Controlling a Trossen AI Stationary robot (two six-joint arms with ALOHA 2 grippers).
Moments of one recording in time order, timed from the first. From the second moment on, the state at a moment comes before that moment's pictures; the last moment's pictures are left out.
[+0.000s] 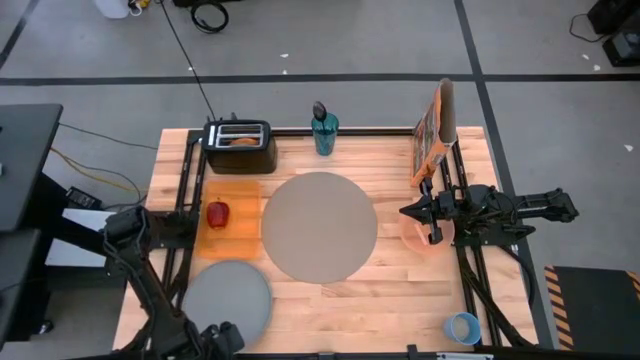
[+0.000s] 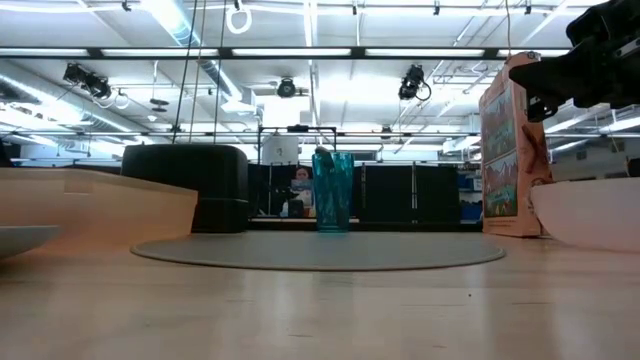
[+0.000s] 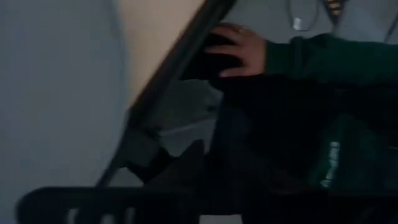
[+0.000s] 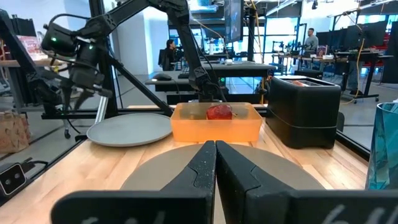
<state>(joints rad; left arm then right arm) -1.12 1.85 1.37 -0.58 -0.26 -1.75 0.06 0.02 0.01 0.08 0.03 0.00</state>
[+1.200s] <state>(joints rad) -1.02 2.05 1.43 -0.70 -0.14 -1.36 0.06 0.02 0.01 0.08 0.03 0.00</state>
